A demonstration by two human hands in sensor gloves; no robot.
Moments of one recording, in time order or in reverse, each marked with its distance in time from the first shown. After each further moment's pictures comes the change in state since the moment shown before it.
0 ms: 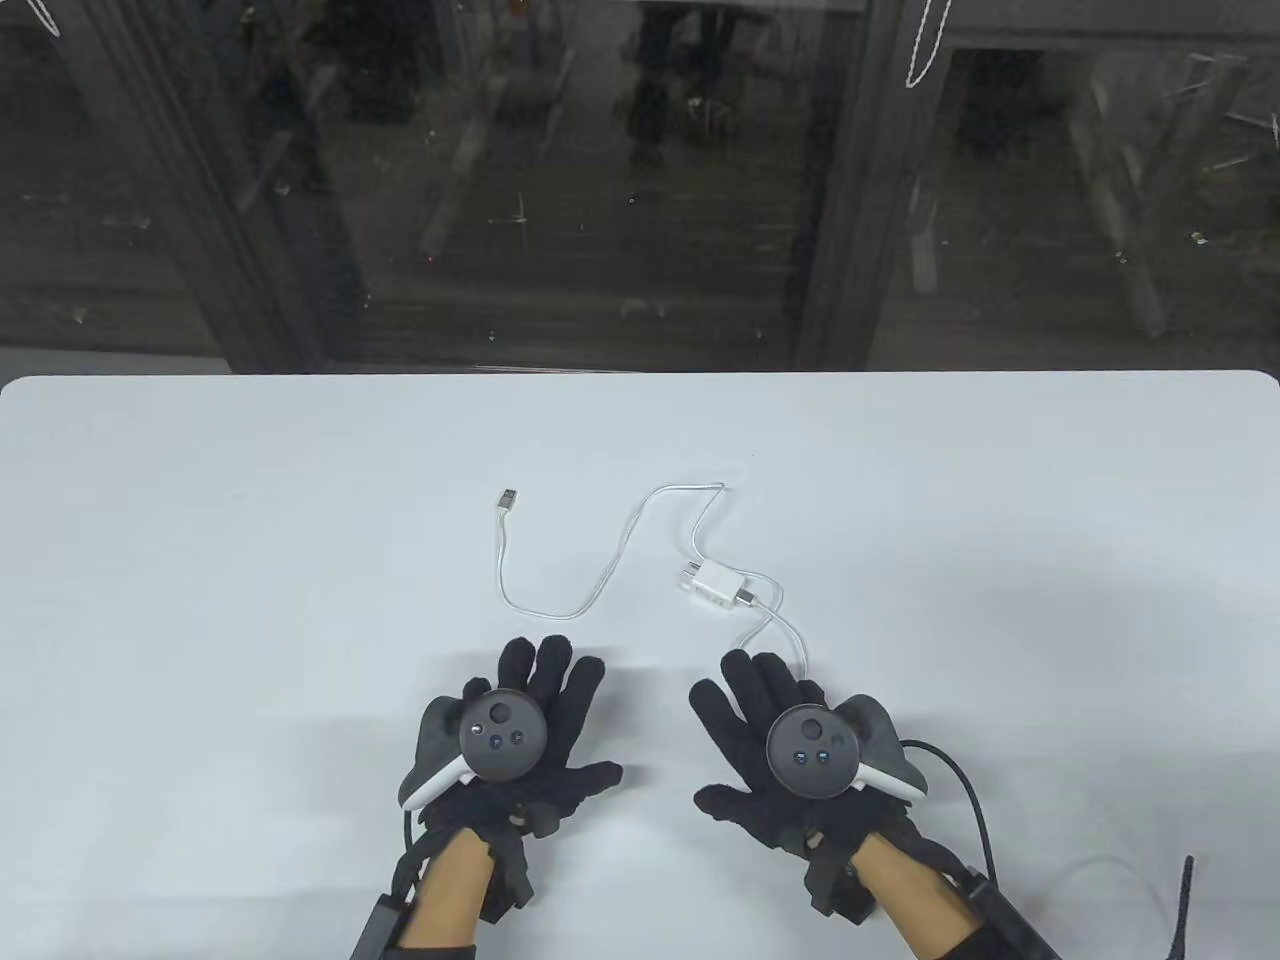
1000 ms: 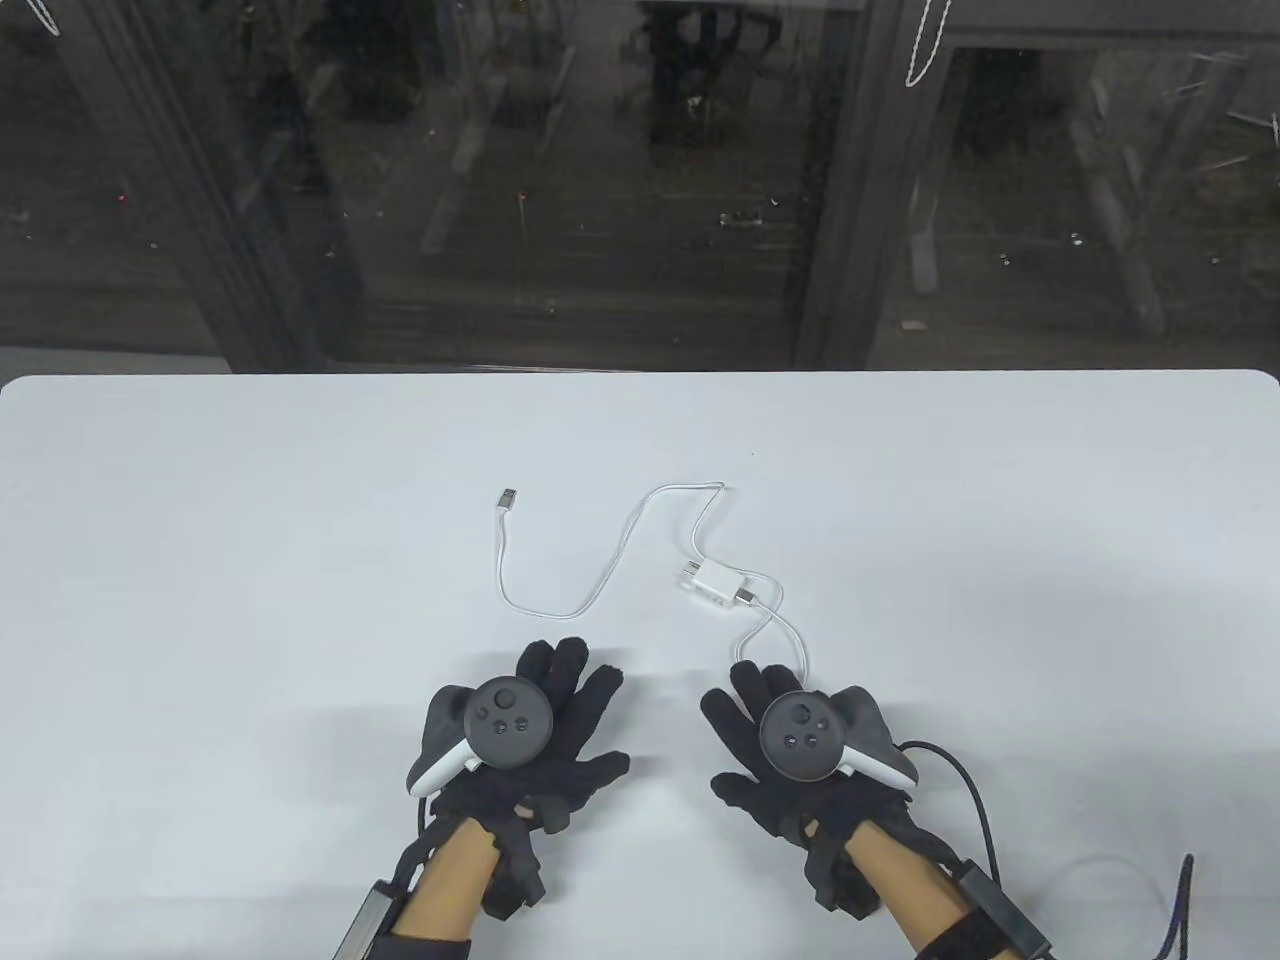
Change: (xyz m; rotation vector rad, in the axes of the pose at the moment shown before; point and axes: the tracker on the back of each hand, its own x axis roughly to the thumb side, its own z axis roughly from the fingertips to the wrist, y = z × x) left_hand 0.002 -0.002 -0.009 -0.042 -0.042 0.101; right_hand -0.025 0.014 -0.010 0.073 0.132 -0.005
